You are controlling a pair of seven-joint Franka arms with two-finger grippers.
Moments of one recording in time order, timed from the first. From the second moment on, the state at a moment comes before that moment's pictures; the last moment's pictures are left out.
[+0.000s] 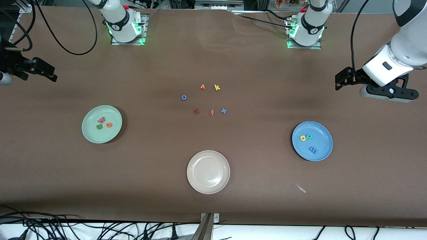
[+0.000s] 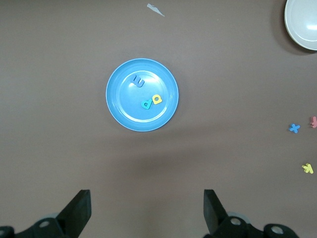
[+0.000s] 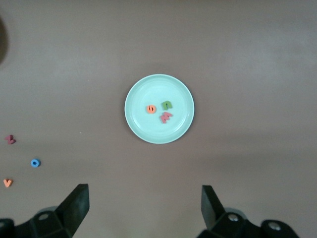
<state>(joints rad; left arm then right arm) -0.07 0.03 -0.05 -1.64 -0.01 1.62 0.01 0.12 -0.07 -0.15 -1.70 -0.02 1.62 0.02</state>
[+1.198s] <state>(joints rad) -0.06 0.05 -0.04 -1.63 -0.01 1.61 0.01 0.12 -0.04 -0.14 -1.67 -0.01 1.56 0.02</state>
